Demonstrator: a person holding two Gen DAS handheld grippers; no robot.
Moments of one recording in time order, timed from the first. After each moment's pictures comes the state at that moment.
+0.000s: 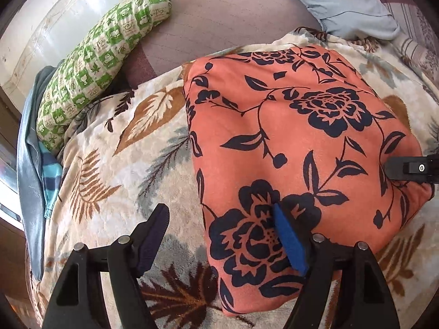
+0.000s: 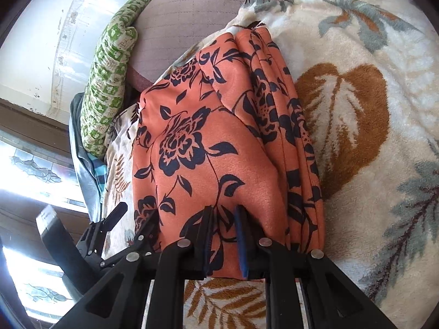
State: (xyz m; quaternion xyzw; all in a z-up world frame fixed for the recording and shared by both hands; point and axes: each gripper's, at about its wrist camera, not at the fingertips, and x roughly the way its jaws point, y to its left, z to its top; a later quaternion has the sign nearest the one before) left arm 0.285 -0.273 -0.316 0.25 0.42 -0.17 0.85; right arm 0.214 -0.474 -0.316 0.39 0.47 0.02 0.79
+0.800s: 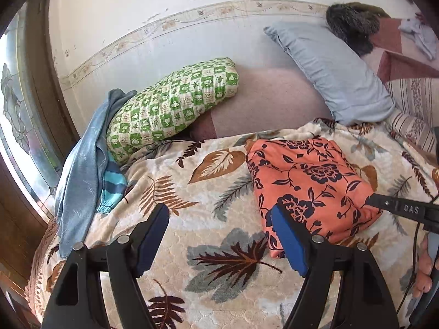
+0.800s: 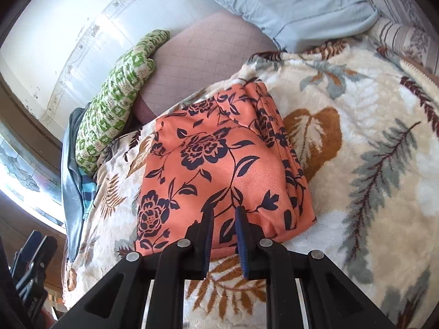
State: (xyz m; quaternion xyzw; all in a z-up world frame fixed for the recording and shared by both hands) left arm 0.182 -0.158 -0.198 0.14 0.27 -0.14 0.94; right arm 0.137 -0.410 -0.248 0.29 0.37 -0.09 0.88
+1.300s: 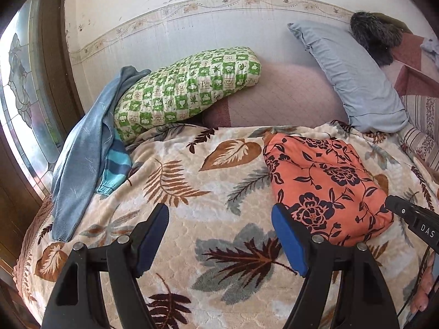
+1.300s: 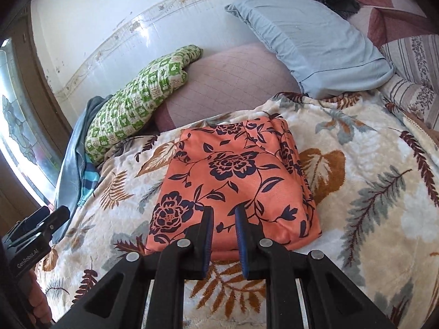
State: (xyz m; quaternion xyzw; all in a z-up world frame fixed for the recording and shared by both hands) left arm 0.212 -0.134 -0.215 0.10 0.30 -0.11 0.94; right arm 0.142 -0.373 -0.231 0.20 0.33 -0.09 0.92
